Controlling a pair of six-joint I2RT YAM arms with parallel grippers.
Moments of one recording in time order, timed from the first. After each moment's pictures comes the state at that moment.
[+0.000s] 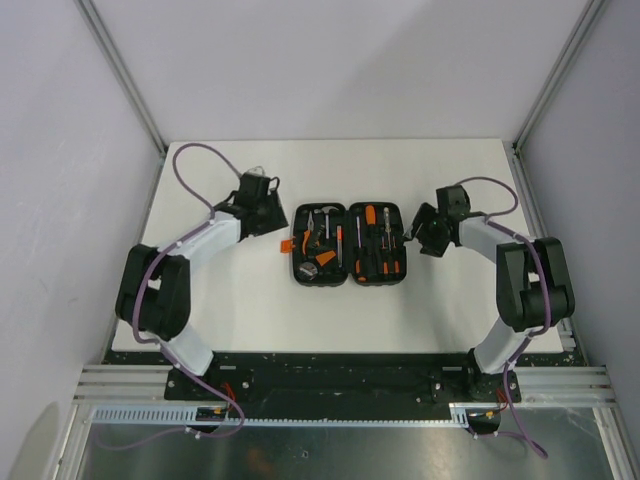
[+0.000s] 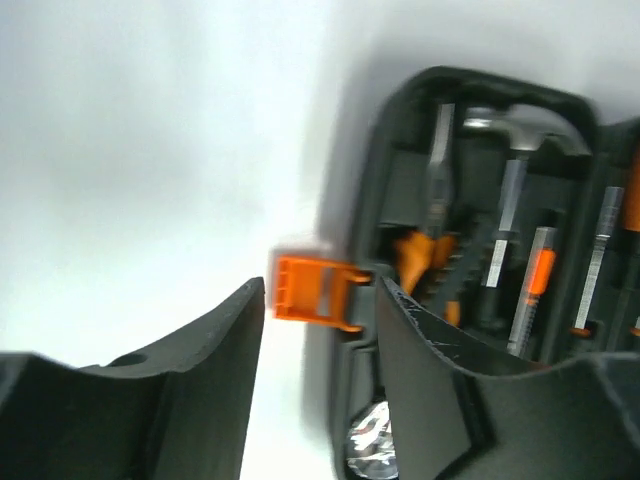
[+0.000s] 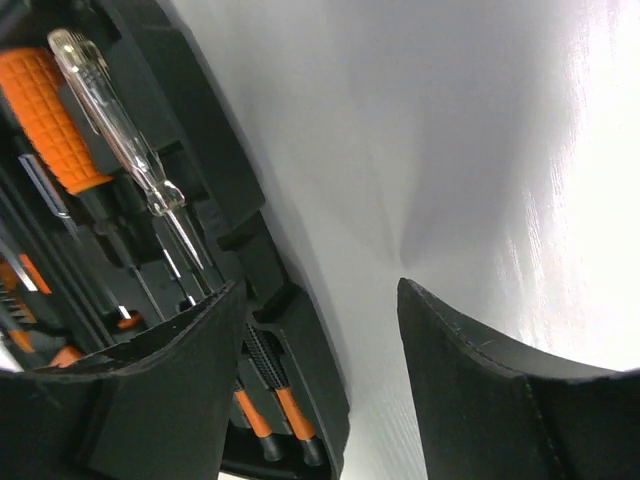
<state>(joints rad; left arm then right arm) -0.36 1.65 1.12 -0.29 -0.08 -0.56 0.17 1.70 1.01 -0.31 -0.12 0.64</state>
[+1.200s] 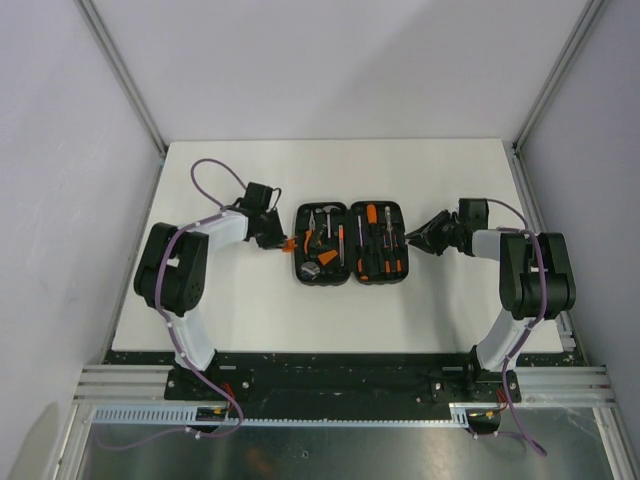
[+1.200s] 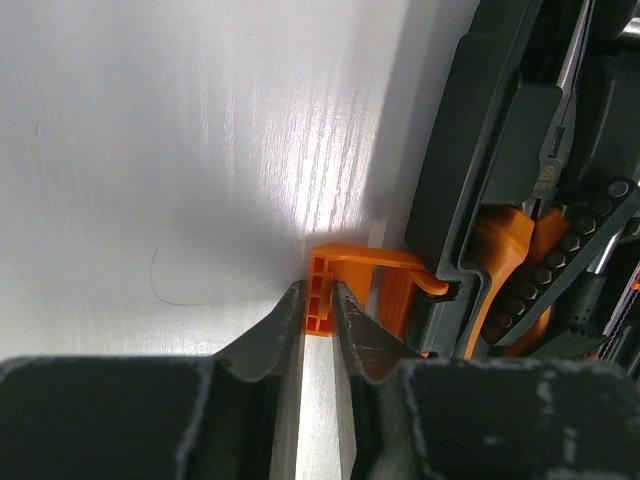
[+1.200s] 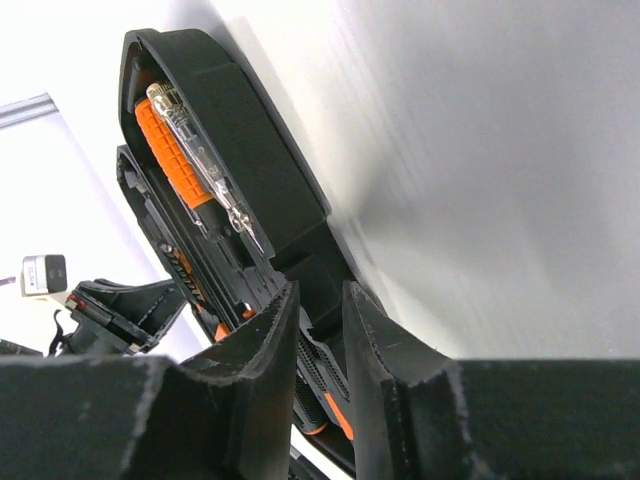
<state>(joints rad) -0.30 1.84 1.10 -0.30 0.11 -0.56 0.00 1.77 0.84 0.09 -0.52 0.94</state>
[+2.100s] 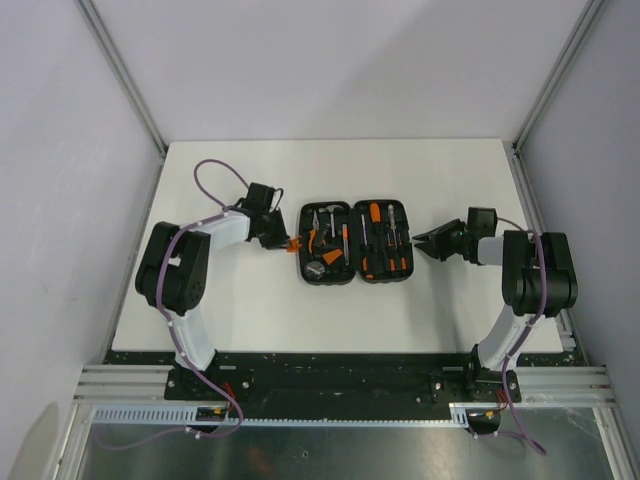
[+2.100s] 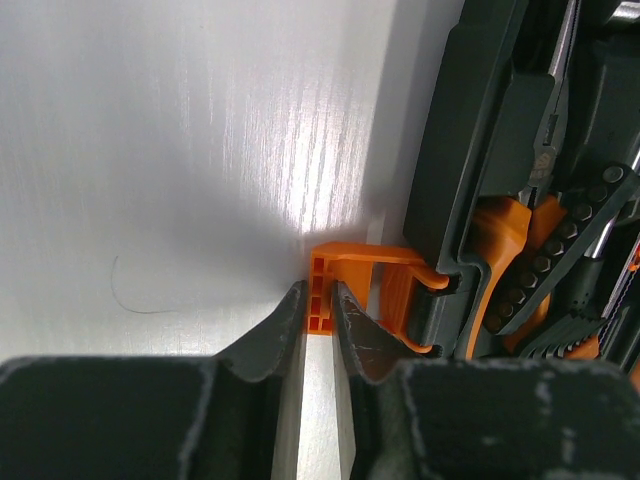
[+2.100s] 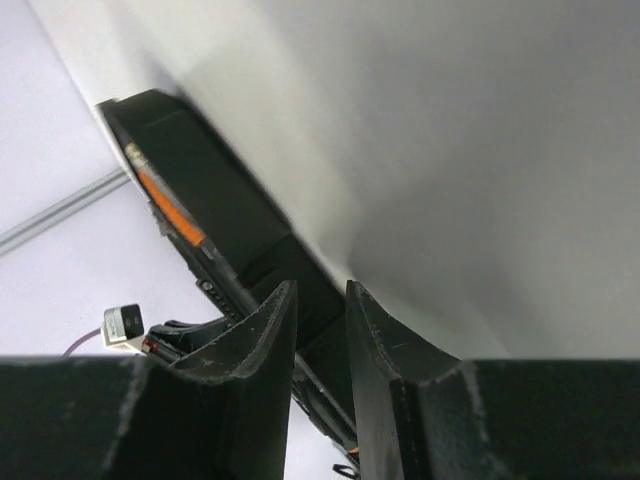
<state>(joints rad) -0.31 1.85 1.10 -0.28 0.14 -0.56 -0.07 1.78 0.76 0.21 -0.53 1.17</state>
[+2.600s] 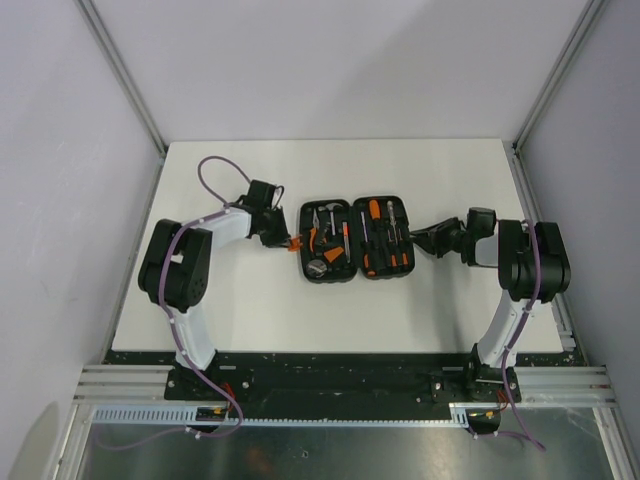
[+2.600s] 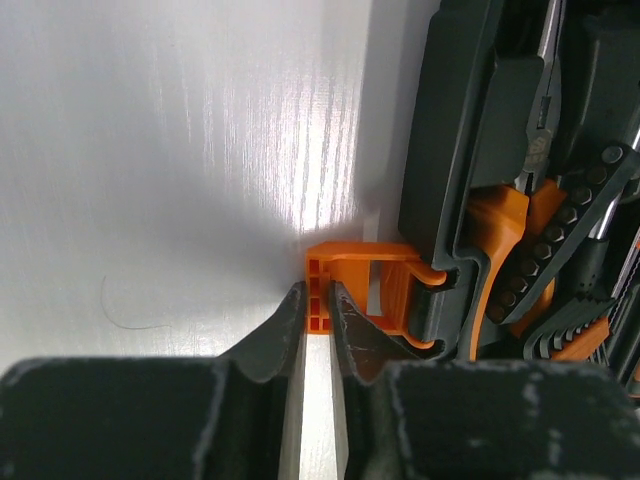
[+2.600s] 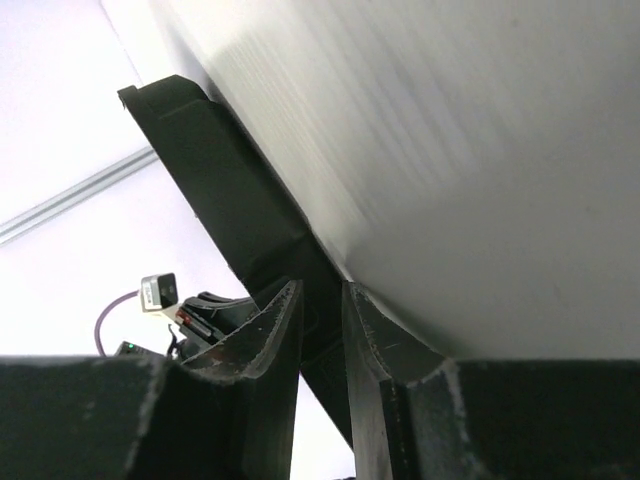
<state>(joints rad) -0.31 1.88 1.14 -0.30 0.18 -0.52 -0.08 1.92 0.77 0.42 -0.67 1.24</state>
